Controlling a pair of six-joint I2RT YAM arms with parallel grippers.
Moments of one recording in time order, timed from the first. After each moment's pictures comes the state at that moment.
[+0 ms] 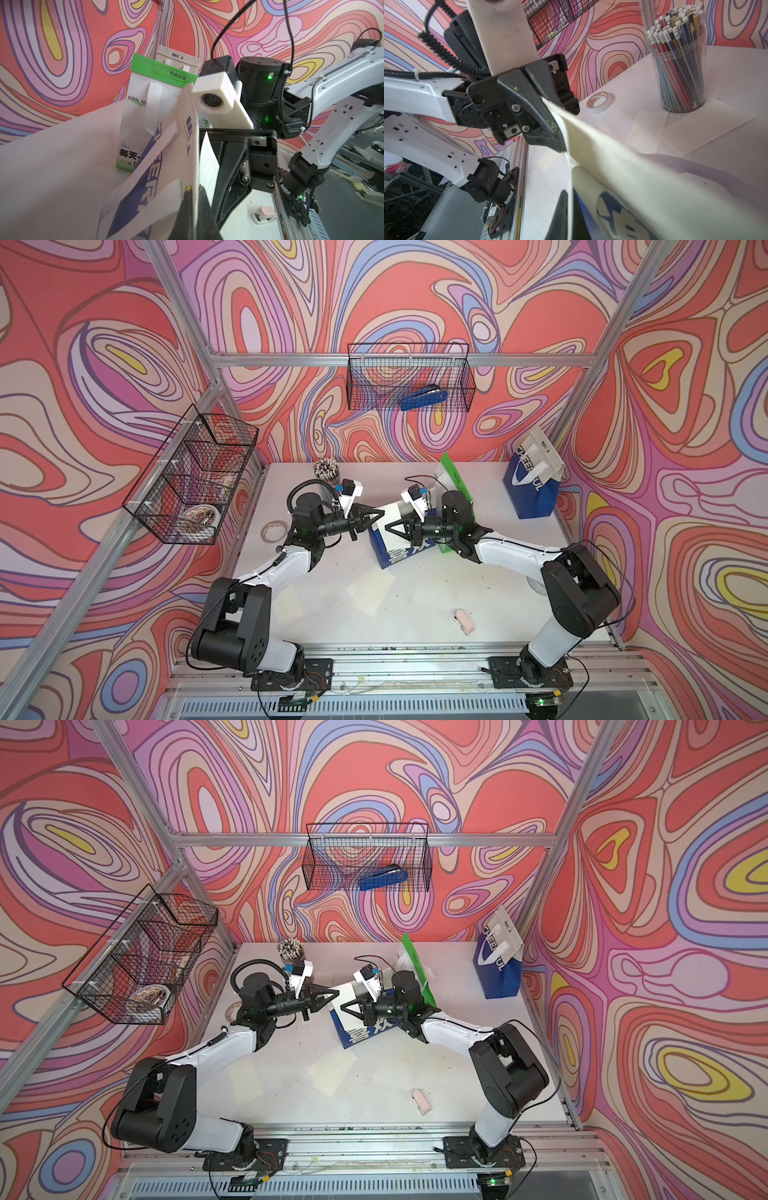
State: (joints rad) left arm -0.22 1.45 0.76 0.62 1.05 -0.24; right arm 0.57 1.68 1.00 0.46 -0.86 0.32
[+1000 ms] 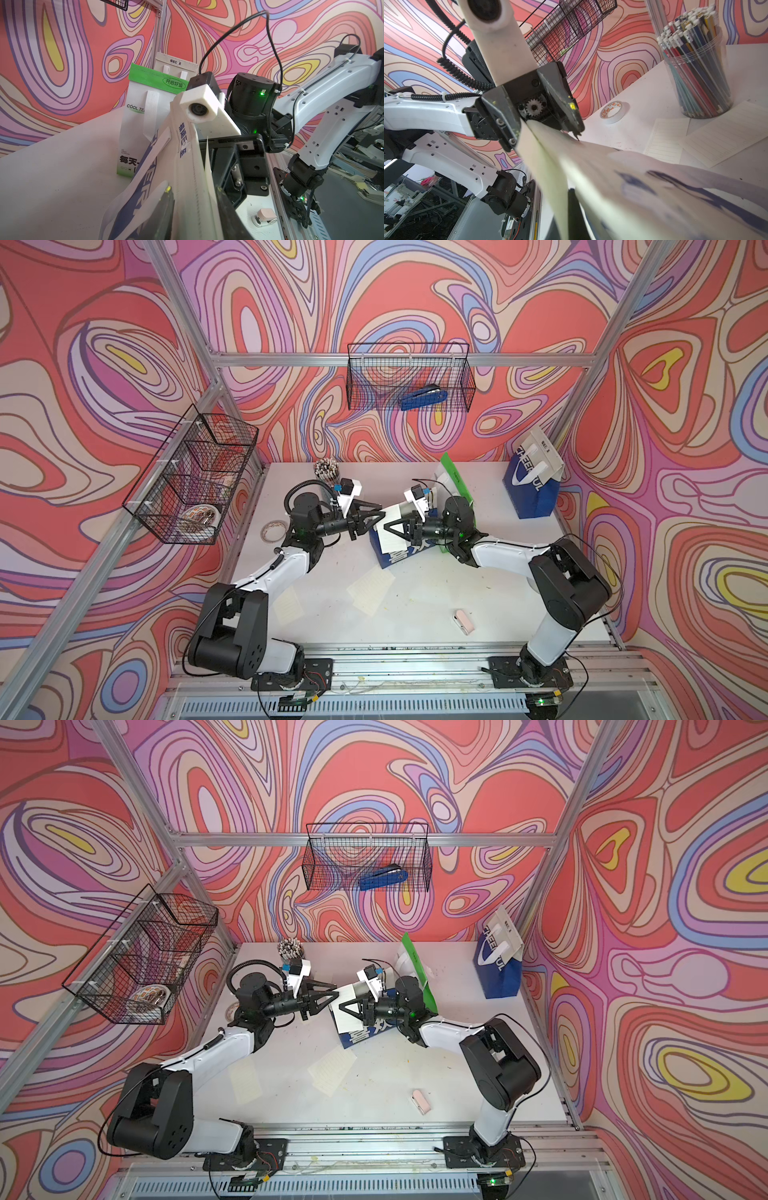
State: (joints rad) left arm -0.22 1.41 0.76 0.62 1.05 -0.24; right arm 0.56 1.74 0.93 0.75 -0.90 0.54
